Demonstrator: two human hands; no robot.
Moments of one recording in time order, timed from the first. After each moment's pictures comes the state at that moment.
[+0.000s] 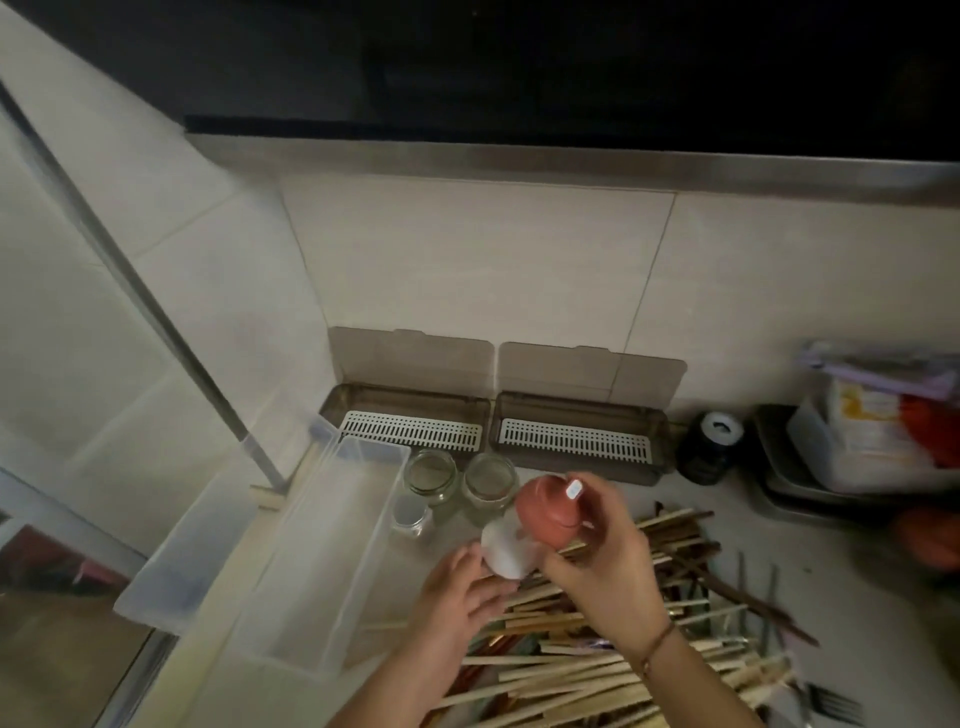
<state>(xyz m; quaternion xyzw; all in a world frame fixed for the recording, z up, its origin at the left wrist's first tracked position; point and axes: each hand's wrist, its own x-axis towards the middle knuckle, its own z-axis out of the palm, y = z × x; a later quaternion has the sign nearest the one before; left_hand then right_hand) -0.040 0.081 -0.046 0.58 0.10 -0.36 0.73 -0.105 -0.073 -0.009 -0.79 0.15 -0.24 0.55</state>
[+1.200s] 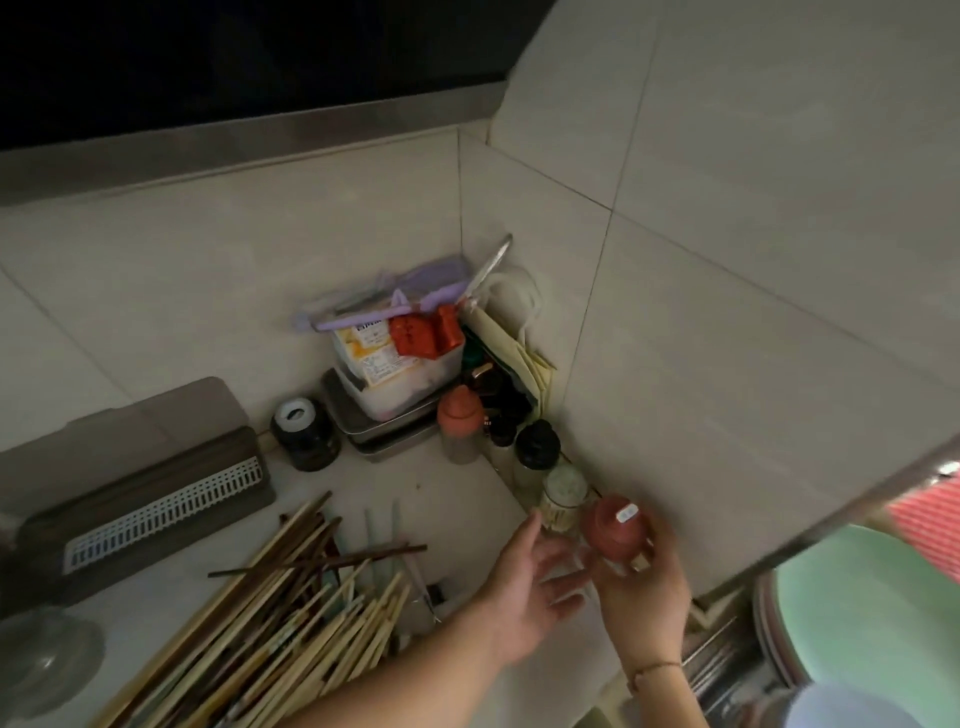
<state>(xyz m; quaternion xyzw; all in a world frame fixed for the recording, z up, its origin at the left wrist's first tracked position) -0.319 -0.231 -0.053 0.49 -0.02 -0.76 0.44 -0.445 -0.246 -0.063 -0.50 0.67 -0.44 0.34</state>
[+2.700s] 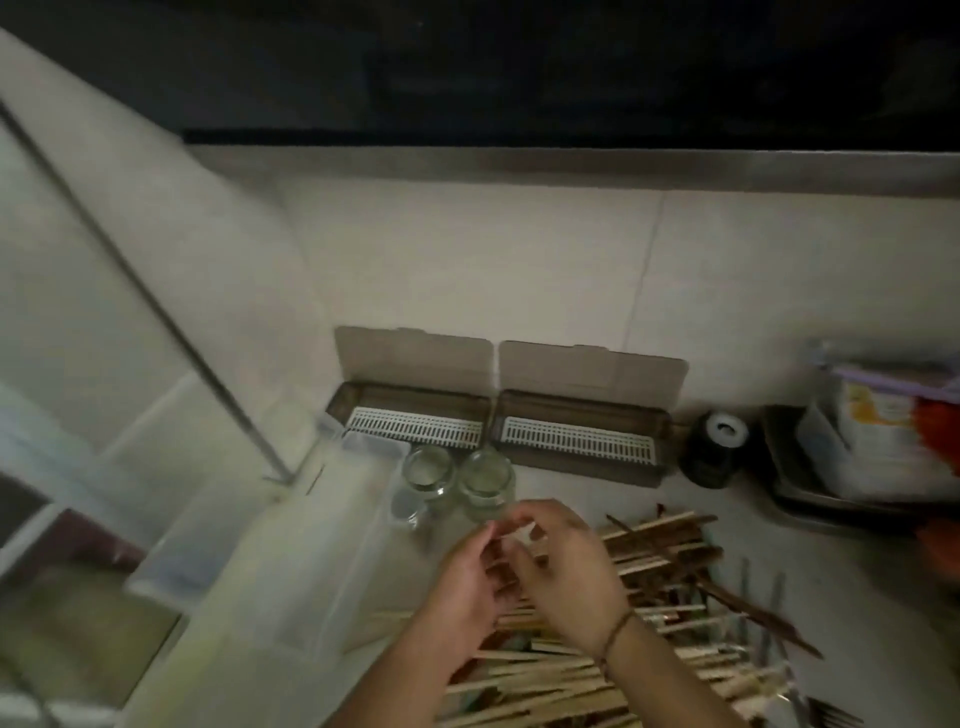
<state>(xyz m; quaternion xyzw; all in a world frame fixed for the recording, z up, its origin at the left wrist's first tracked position) -0.041 0.040 -0.028 0.54 0.14 -0.40 0.73 -0.098 -0.075 -0.012 -0.91 0.09 -0.13 0.38</state>
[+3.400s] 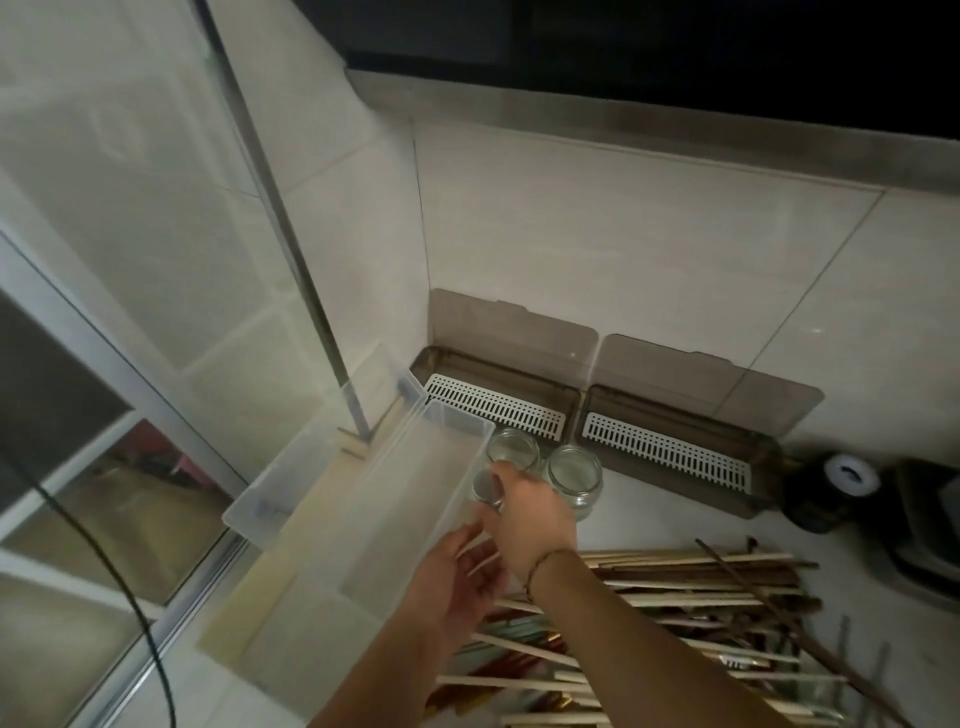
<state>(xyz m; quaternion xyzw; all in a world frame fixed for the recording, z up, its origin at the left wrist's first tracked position) -0.006 0.128 -0.050 0.40 0.31 -0.31 0.81 0.012 0.018 -0.030 -0.97 0.10 0.00 0.24</state>
